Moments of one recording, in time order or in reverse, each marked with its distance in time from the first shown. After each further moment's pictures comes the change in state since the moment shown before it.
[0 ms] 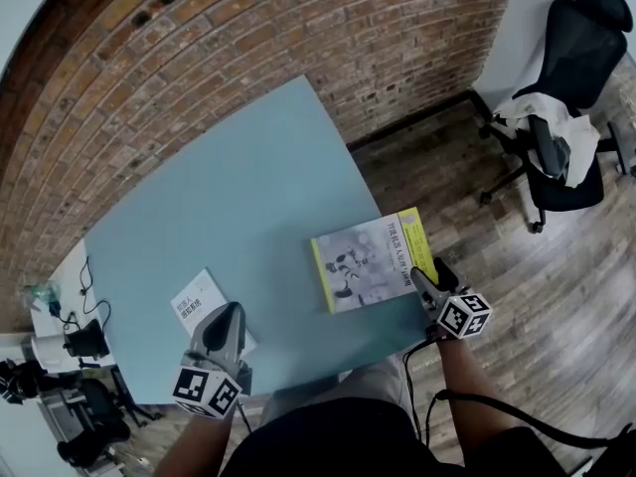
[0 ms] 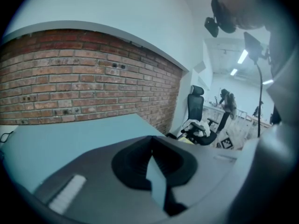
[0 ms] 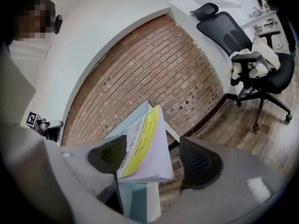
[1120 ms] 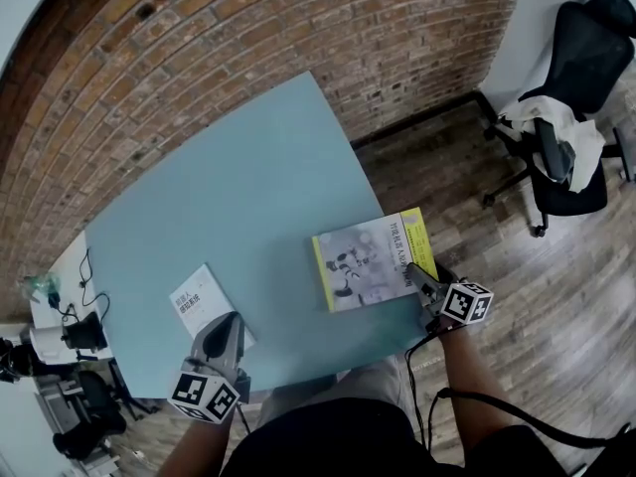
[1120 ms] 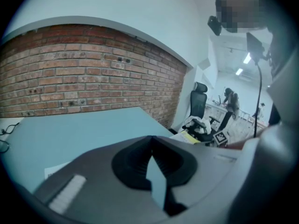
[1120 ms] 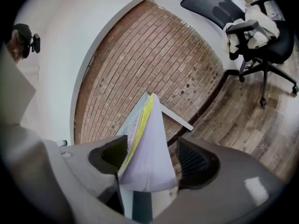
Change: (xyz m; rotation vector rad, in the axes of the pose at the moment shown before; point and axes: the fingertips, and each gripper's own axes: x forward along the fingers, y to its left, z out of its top) left arm -0.017 0.003 -0.028 -0.052 0.062 0.032; right arm 0.023 -0.001 -0.013 0.186 0.129 0.099
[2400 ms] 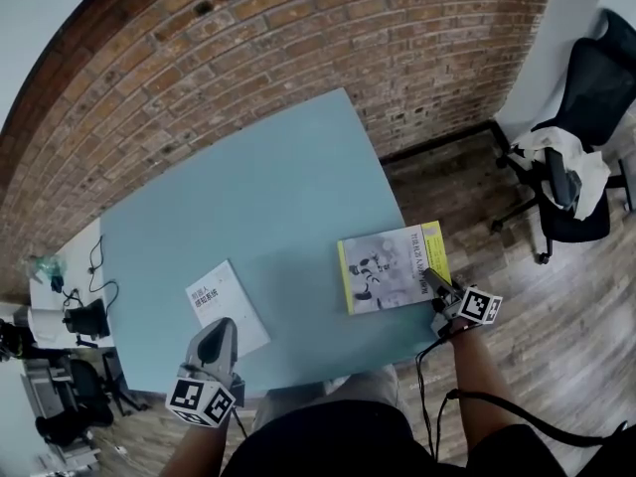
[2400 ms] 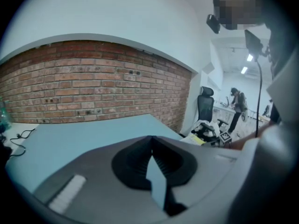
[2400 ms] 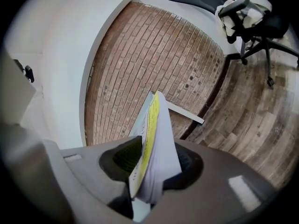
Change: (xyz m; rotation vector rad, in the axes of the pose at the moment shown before) left arm -0.055 0.035 0.004 0.015 -0.092 0.105; right arm 0.008 0.007 0.003 0.167 0.012 0.110
